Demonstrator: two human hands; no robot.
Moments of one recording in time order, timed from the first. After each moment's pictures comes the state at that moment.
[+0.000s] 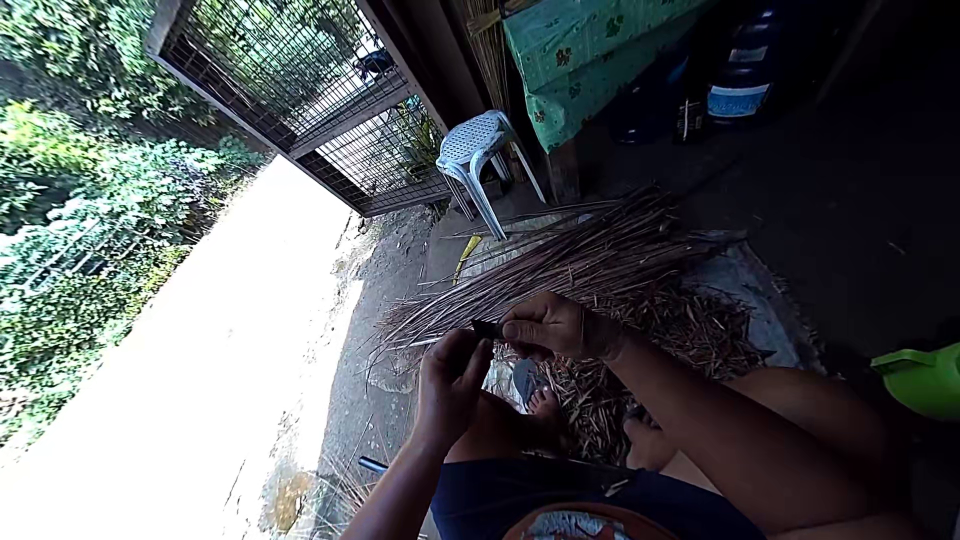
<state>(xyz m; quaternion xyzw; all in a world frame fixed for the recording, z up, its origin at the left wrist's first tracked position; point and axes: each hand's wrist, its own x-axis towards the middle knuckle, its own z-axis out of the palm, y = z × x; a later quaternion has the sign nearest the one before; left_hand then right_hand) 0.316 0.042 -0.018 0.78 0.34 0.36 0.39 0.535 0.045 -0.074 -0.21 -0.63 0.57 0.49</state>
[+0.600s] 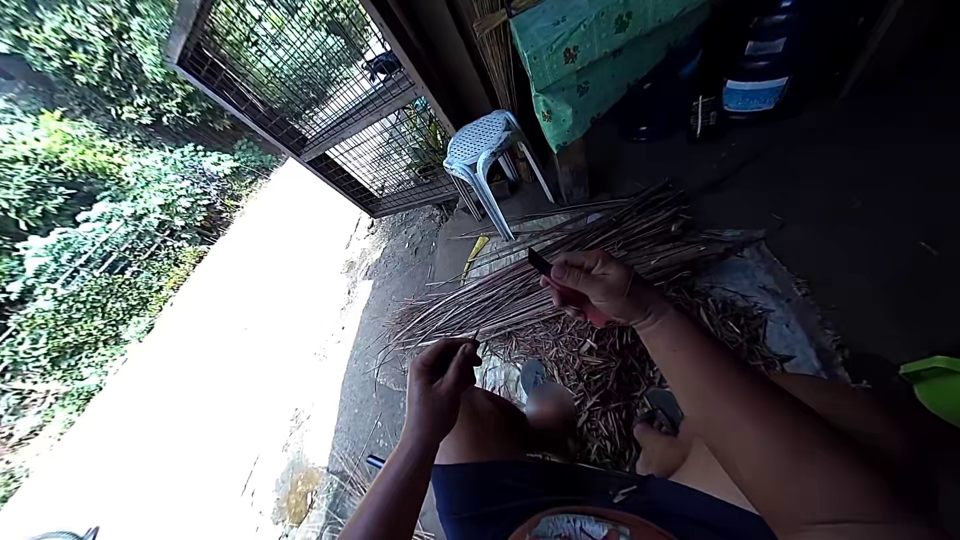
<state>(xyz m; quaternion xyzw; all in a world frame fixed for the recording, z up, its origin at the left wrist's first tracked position) 0.291 0.049 -0.023 0.74 0.37 0.36 0.43 0.587 0.063 -0.090 -0.29 -0.50 0.56 0.59</state>
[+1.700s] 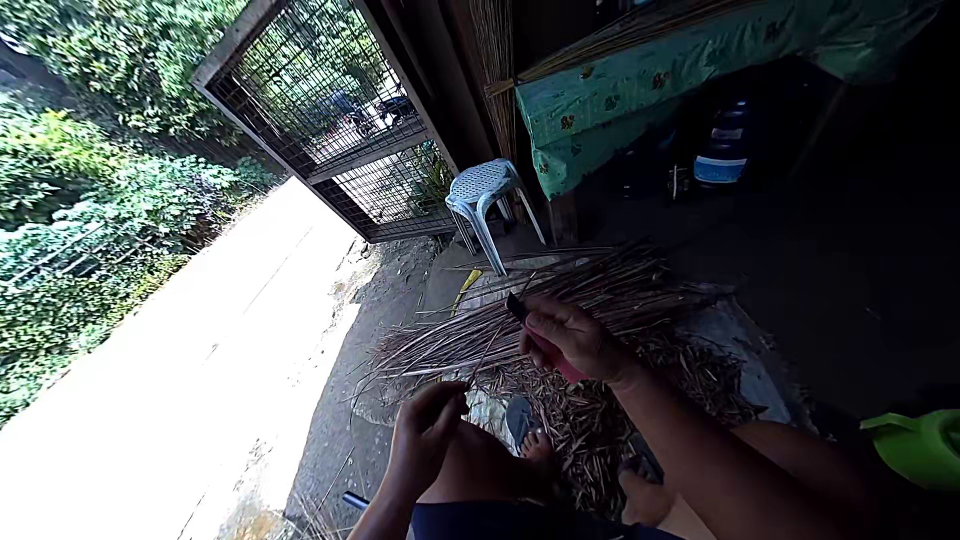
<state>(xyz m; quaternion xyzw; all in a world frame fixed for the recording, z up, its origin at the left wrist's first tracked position) 0.270 0.037 -0.028 0.74 0.40 0.34 0.41 0.553 0.047 -0.059 -0.30 -0.53 0.55 0.57</state>
